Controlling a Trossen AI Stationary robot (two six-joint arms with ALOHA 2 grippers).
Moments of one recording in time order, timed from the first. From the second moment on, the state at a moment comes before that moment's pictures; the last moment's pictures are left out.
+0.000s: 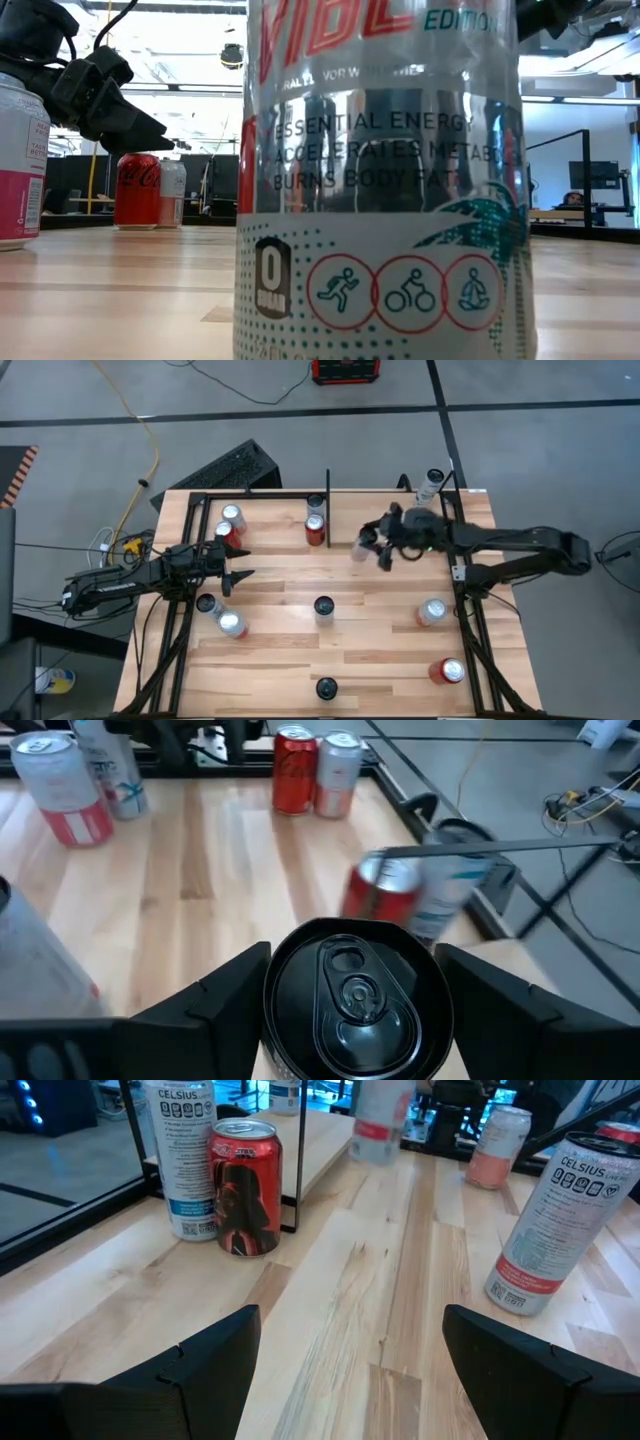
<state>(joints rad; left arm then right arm) 0.25 0.12 0.06 -0.12 -0.02 -0.12 -0.24 1.06 0.76 -0.11 0.09 -0.11</state>
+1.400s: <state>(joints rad) 0.25 0.12 0.06 -0.12 -0.02 -0.12 -0.75 0.99 0.76 -0.28 -0.16 -0.26</state>
